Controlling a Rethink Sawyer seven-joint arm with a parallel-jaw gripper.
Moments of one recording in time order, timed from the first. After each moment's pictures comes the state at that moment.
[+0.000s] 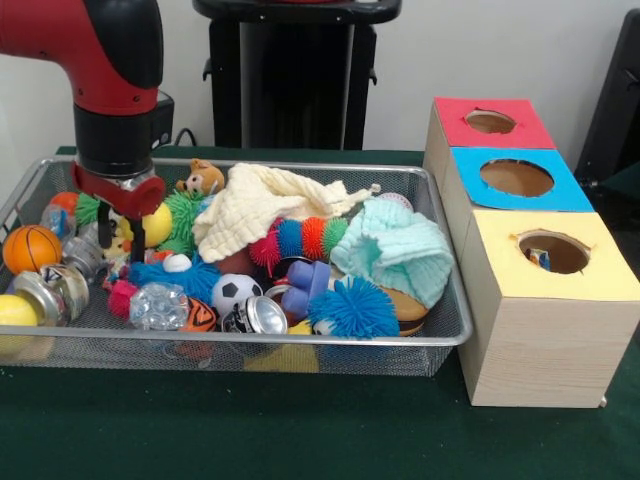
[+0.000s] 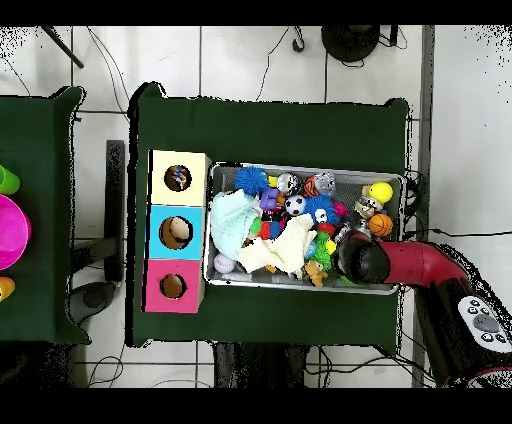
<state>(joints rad) -0.77 -0.48 0.23 1.60 -0.70 0.41 2.36</state>
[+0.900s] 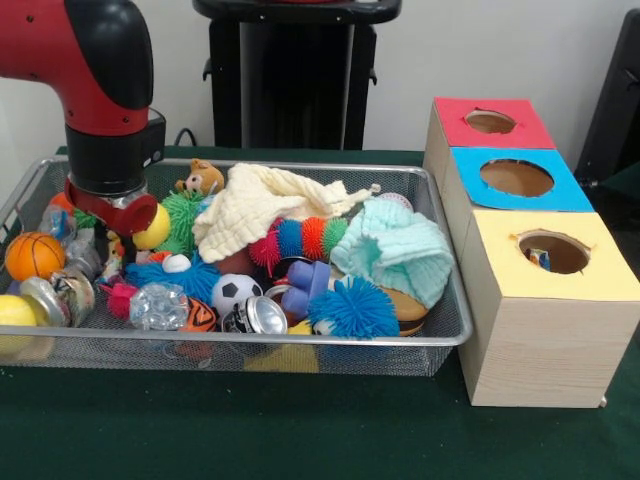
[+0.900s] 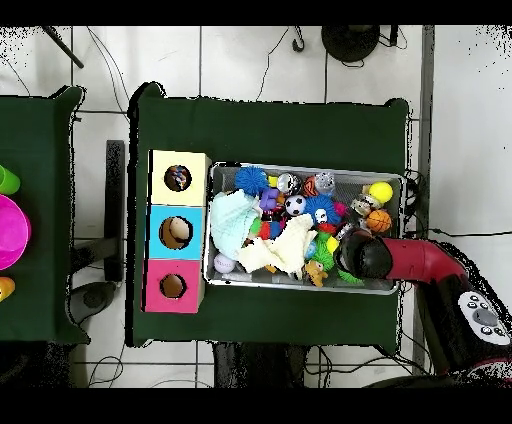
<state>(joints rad) -0.78 -0.42 0.23 1.55 -0.71 0.41 2.36</state>
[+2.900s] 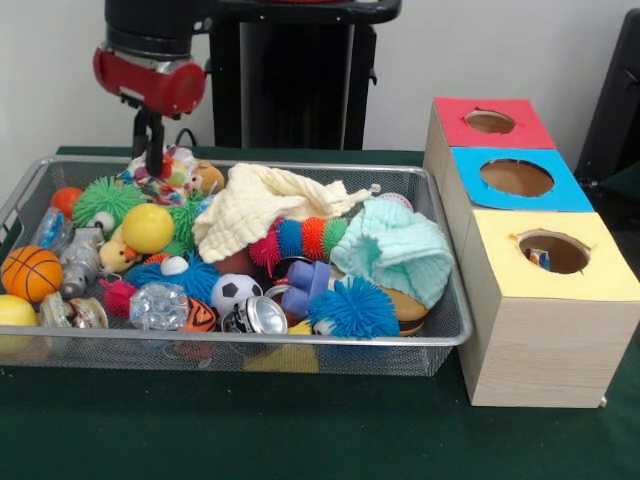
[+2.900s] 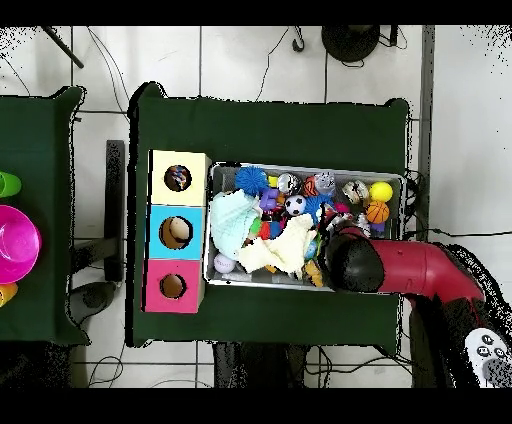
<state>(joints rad) -0.66 -0.82 0.24 1.77 -0.54 0.45 2.36</state>
